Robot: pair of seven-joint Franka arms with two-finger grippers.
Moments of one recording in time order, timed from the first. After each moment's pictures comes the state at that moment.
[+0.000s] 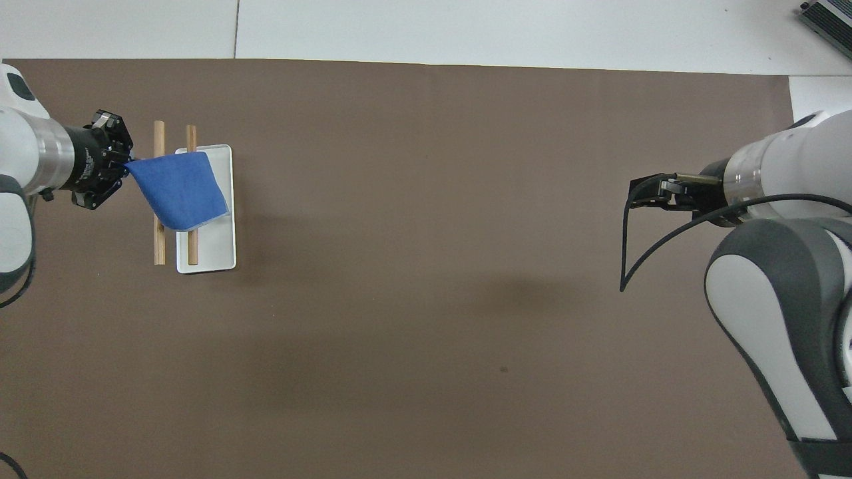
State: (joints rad) left arm -0.11 0.08 0.07 -1.81 -0.02 2.17 -1.19; right arm -0.23 0.00 0.31 -1.80 0.05 1.91 0.23
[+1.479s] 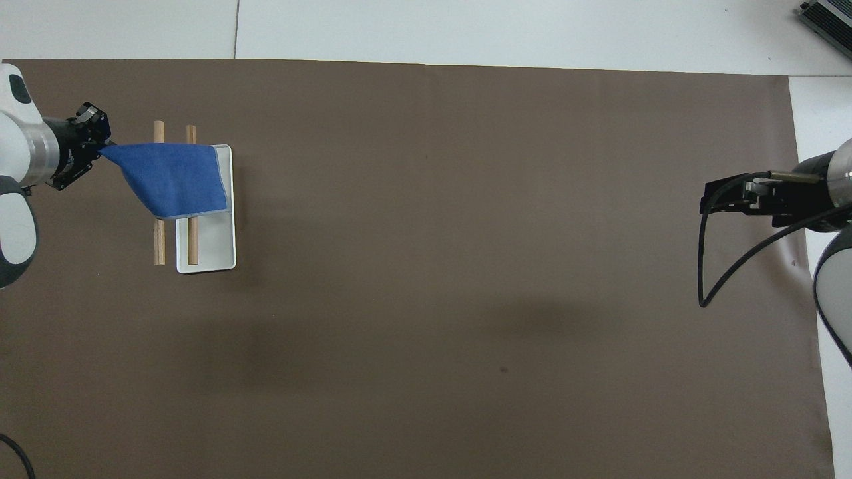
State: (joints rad) left arm -0.05 0.14 0.07 -1.89 0.05 2.43 -0.90; right arm -0.02 -0.03 0.02 -1.68 0.01 1.70 0.19
